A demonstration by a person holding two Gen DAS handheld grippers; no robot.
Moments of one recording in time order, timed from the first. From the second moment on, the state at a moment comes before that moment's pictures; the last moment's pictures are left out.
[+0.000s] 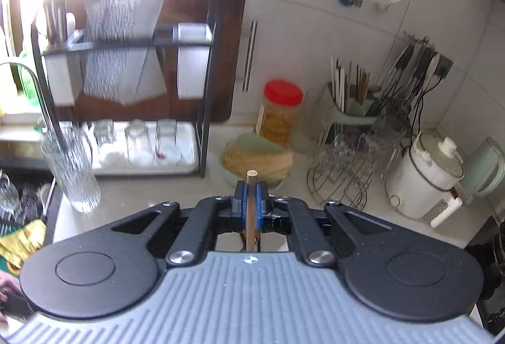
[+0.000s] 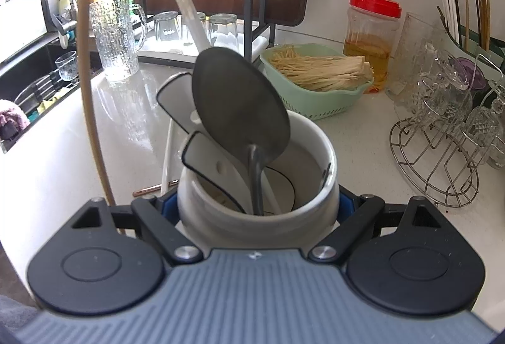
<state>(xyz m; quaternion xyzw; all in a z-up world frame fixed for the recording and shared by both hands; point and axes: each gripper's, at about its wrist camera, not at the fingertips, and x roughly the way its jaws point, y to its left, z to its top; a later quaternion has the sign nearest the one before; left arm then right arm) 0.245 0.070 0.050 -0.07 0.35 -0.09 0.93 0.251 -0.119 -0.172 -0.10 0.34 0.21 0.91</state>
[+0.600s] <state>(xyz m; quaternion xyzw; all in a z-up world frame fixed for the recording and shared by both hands) 0.239 0.043 0.164 -0.04 0.27 -0.14 0.95 0.252 -0.119 -0.173 -0.10 0.34 0.22 0.91</state>
